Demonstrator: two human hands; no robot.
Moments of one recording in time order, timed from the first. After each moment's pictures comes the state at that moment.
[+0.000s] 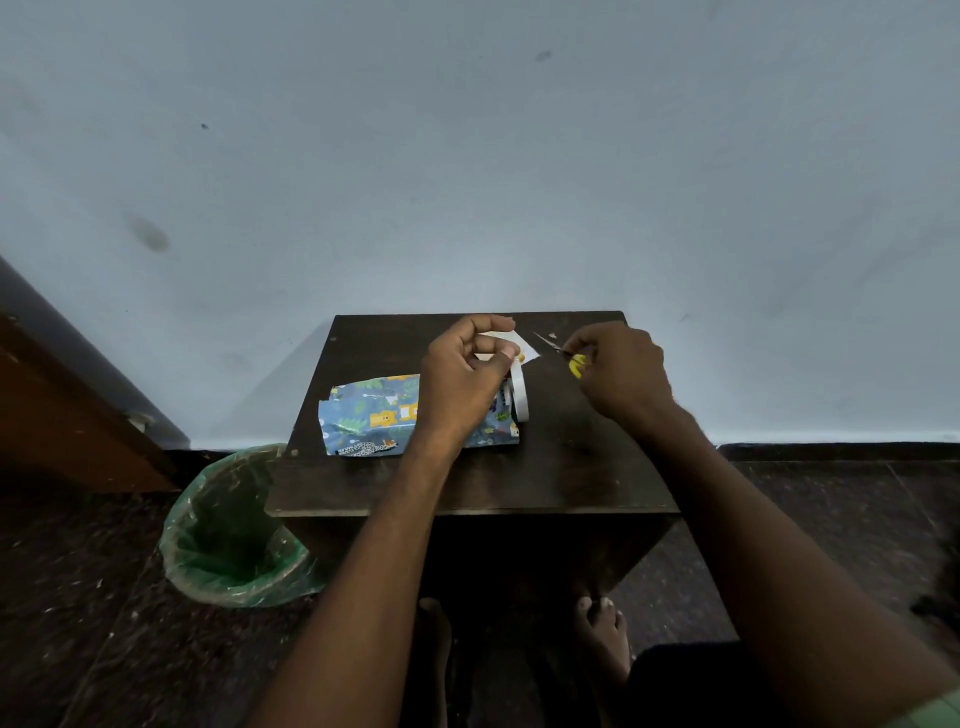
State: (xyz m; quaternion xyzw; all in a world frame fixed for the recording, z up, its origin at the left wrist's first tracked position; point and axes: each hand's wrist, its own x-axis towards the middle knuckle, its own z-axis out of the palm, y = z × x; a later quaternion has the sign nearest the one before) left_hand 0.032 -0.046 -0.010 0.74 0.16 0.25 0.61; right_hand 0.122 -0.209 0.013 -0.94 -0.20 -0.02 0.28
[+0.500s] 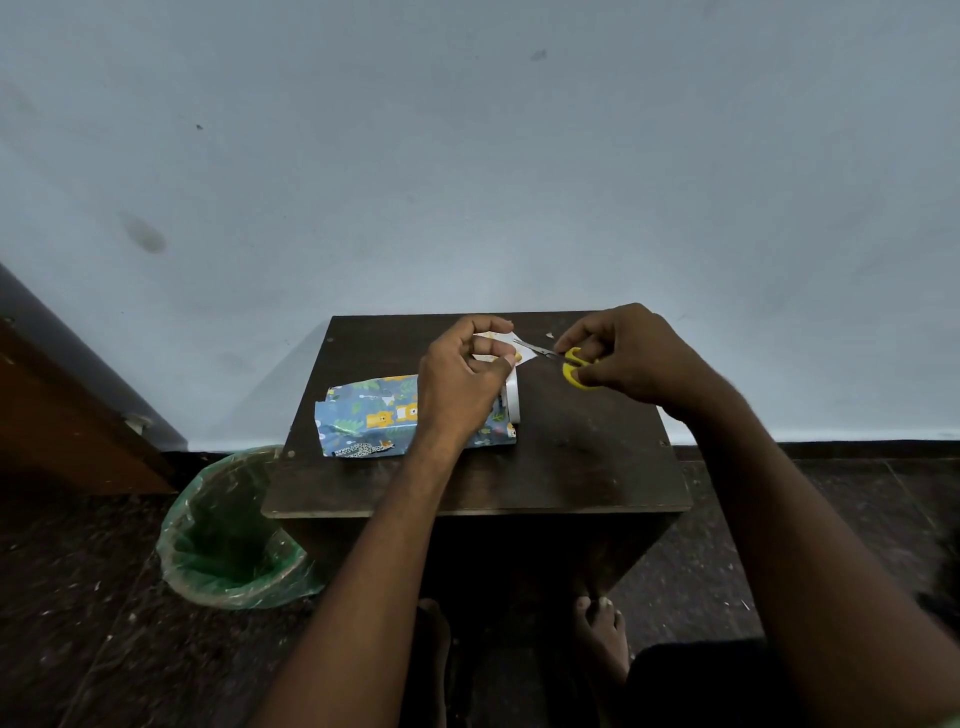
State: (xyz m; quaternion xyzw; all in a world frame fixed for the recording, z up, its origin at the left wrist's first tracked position) left_hand 0.034 -0.047 -0.014 0.77 0.15 0.28 0.55; right_hand 0.136 -0.234 0.045 -0.88 -0.31 0.11 0.35
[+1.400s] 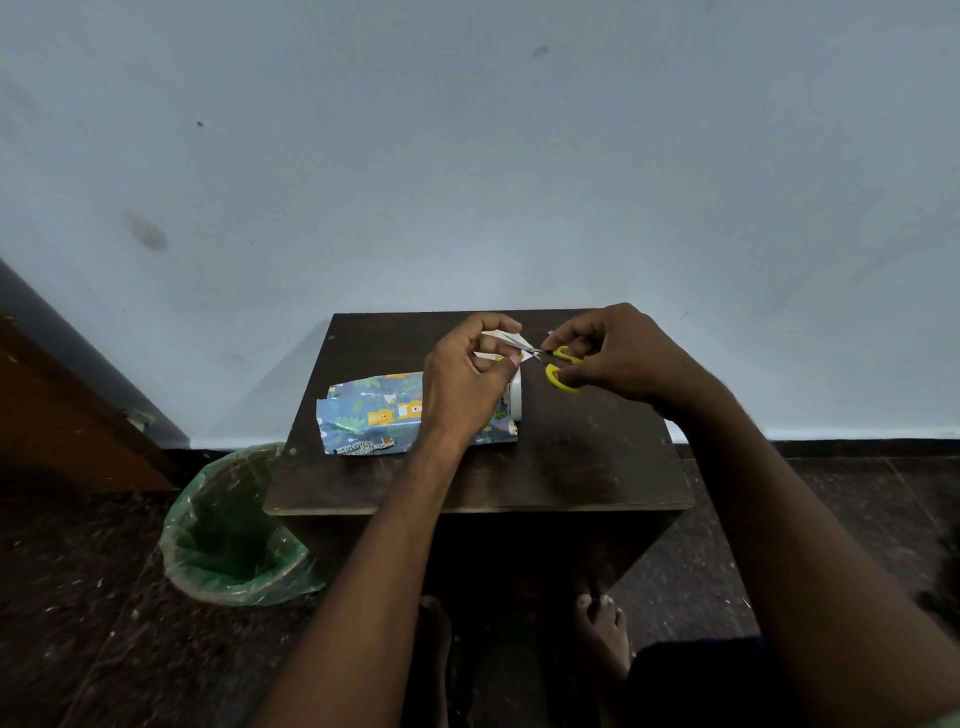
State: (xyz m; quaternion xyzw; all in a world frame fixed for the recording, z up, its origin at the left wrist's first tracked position) left_hand 0.032 -0.049 -0.013 0.78 0.13 0.27 0.54; right_hand 0.130 -0.225 0.044 -0.85 -0.30 0.14 0.40
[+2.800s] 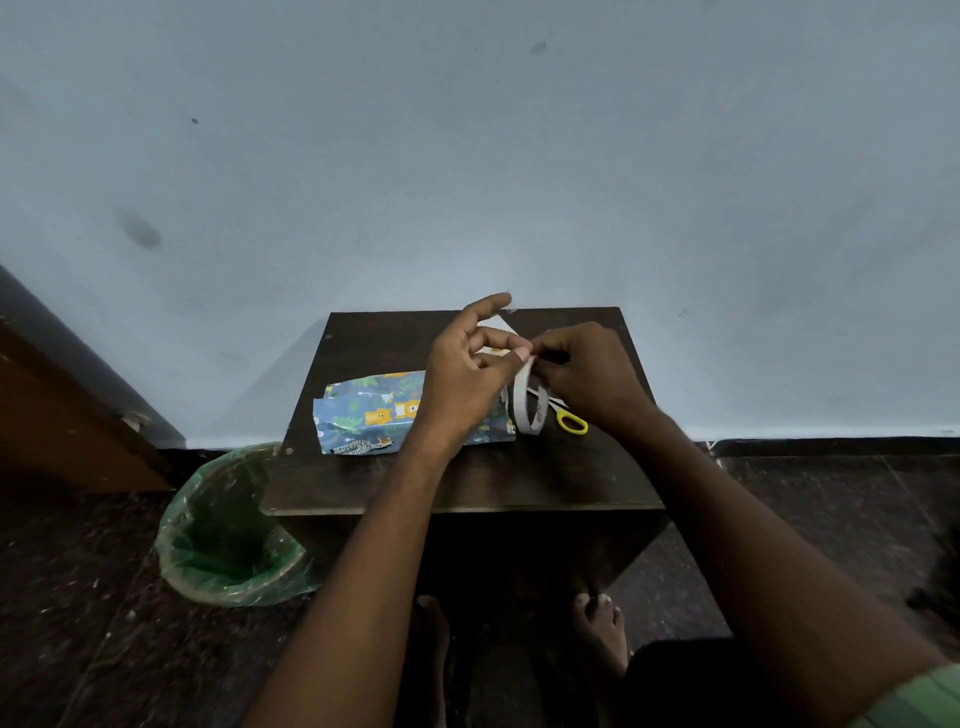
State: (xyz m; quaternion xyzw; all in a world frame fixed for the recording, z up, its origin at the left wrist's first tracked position) left_hand 0.036 -0.049 -0.010 0.71 0.09 0.22 0.66; right_hand 0.118 -0.194 0.005 -0.86 -0.32 0.00 0.40
